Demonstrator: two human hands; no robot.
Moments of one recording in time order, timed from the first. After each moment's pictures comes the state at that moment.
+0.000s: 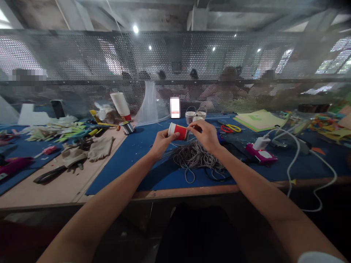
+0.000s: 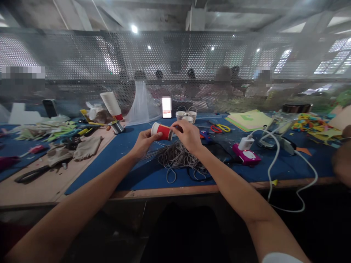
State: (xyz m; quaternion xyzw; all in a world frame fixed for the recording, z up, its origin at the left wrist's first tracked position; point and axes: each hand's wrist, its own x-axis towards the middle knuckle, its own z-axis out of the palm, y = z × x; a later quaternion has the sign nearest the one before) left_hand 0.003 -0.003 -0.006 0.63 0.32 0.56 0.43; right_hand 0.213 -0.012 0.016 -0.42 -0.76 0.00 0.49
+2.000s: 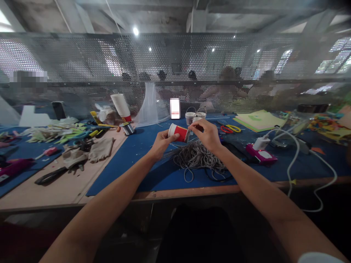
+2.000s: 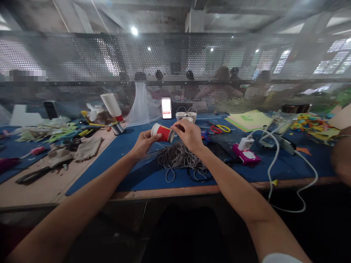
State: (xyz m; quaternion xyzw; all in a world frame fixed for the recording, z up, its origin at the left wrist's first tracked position) left_hand 0.000 -0.001 -0.007 0.63 0.31 0.53 0.49; right_hand 0.215 -0.010 0.019 -0.39 -0.75 -0.02 0.53
